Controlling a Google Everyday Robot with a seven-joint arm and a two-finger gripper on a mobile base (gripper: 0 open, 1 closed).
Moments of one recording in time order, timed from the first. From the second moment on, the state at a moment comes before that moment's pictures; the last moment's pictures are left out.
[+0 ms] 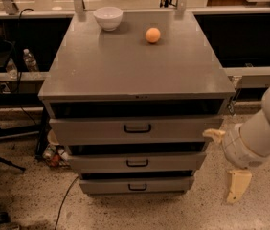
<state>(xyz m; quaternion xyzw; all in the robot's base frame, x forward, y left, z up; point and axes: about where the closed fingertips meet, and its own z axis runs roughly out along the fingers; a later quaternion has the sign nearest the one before) 0.408 -0.213 0.730 -0.72 0.68 0.06 0.15</state>
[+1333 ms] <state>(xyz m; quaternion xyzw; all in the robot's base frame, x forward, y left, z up) 0.433 -0.234 0.620 -0.71 0.68 -0.01 0.15</state>
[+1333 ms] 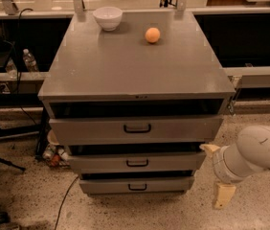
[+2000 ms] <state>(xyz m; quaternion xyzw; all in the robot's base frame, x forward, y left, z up) 0.438 -0.233 0.581 -0.71 0.69 -0.01 0.17</state>
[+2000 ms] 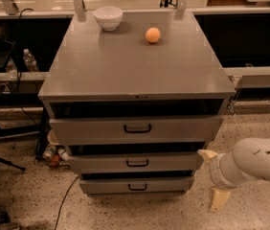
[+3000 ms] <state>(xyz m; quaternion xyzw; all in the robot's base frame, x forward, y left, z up) 0.489 -0.189 0.484 -0.73 0.66 -0.02 0.19</state>
